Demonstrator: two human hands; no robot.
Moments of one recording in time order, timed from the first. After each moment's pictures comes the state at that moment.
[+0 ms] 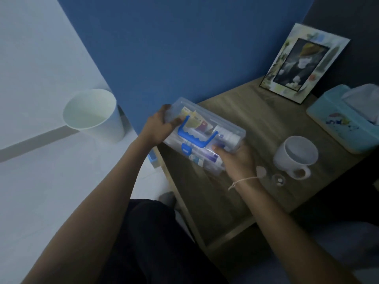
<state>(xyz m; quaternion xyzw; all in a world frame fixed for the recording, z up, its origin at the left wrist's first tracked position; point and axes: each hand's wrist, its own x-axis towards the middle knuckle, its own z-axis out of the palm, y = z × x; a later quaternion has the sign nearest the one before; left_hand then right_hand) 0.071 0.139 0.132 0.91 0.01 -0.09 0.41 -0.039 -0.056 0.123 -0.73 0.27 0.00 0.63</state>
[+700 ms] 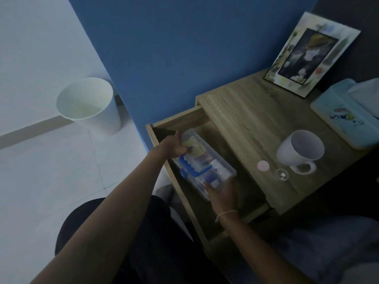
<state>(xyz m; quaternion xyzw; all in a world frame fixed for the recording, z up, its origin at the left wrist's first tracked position) 0.057 0.127 0.041 0.91 -0.04 -0.30 0.29 -0.113 -0.016 0.022 -0.78 0.34 0.07 0.52</state>
